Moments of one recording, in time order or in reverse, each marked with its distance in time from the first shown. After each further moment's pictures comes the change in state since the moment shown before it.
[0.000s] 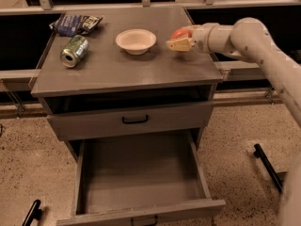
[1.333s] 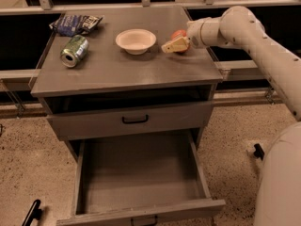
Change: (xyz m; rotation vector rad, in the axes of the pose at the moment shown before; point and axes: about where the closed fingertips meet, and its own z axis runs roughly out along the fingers) arm 0.001 0.003 0.016 0.005 0.152 -0.078
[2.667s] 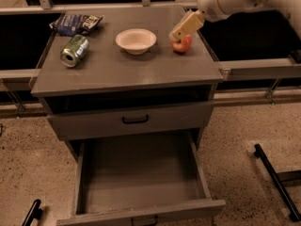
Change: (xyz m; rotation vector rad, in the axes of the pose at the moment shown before) arm -0.088 0.021 -0.115 -0.028 0.056 -0.295
